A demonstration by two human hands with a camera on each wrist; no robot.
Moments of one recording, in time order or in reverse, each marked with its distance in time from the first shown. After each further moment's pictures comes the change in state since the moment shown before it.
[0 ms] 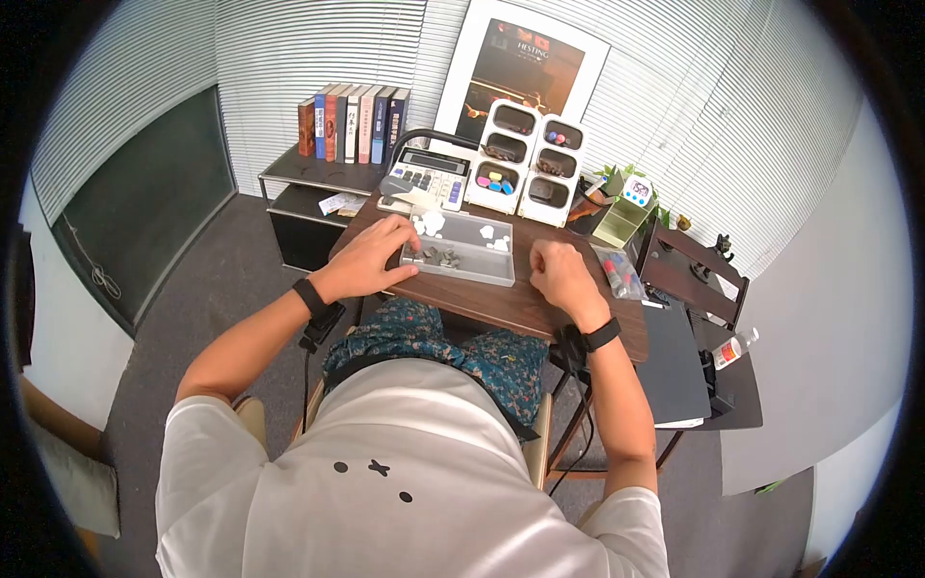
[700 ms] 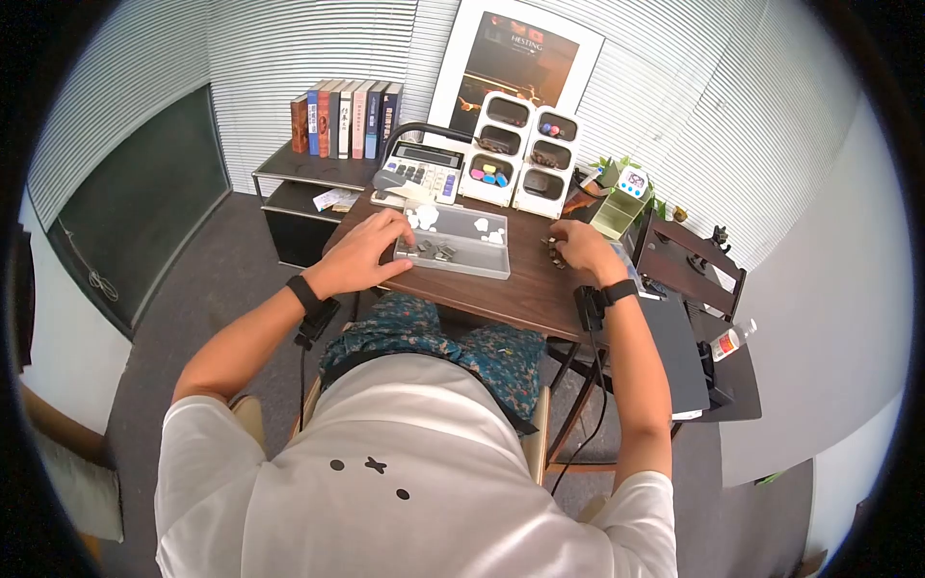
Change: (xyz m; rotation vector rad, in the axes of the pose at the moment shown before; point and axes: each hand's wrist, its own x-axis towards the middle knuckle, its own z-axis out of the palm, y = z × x) left_hand 0.000 0.002 -0.001 -0.011 -0.027 -0.021; right_hand 0.028 0.077 -0.010 -0.049 -0.092 0.163
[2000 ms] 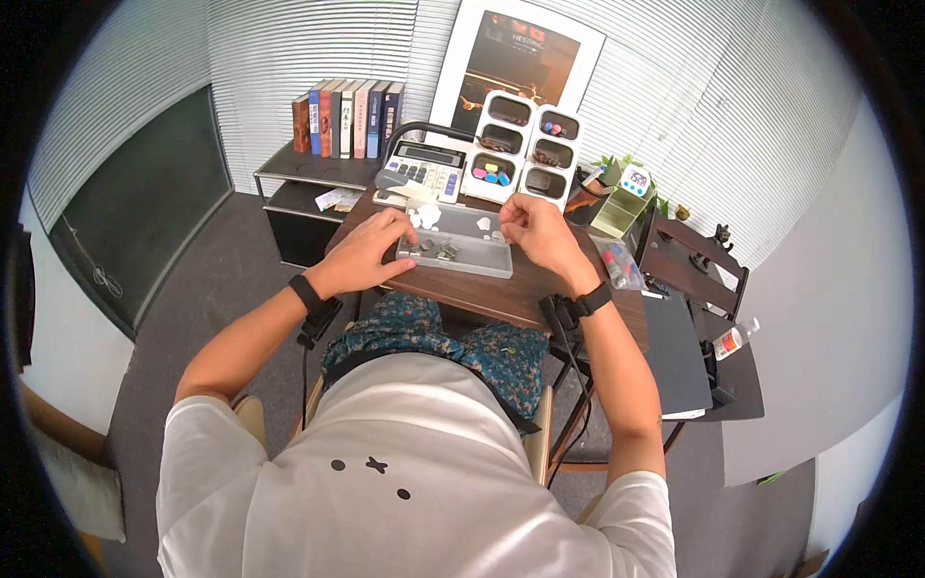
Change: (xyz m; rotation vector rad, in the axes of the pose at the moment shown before) left_hand 0.000 0.000 0.000 0.012 -0.001 0.007; right_hand 0.007 -0.092 0.008 0.649 -0.002 -0.158
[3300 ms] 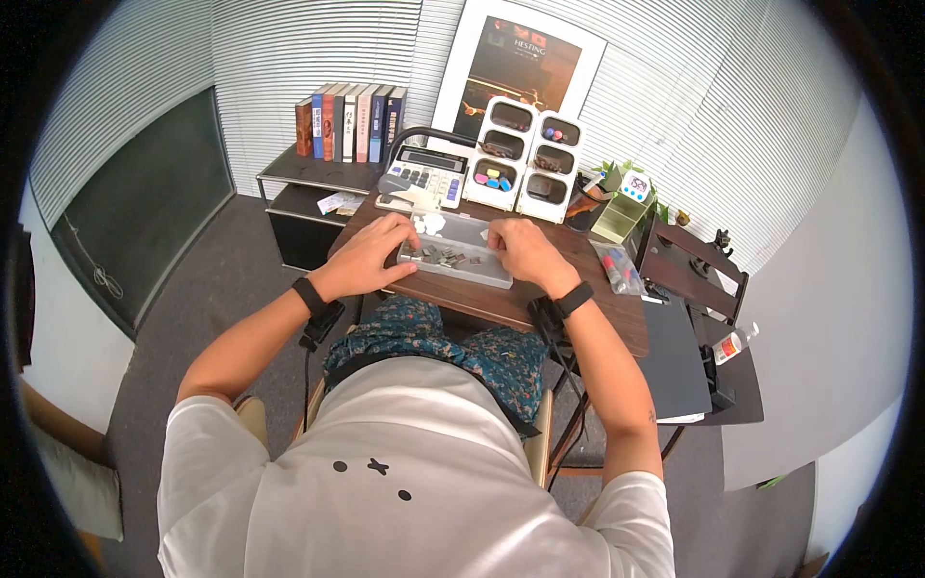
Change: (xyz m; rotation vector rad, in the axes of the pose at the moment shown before) left_hand 0.001 -0.002 0.001 0.003 0.021 0.025; right_hand 0.005 0.010 0.022 -0.552 -0.093 -0.203
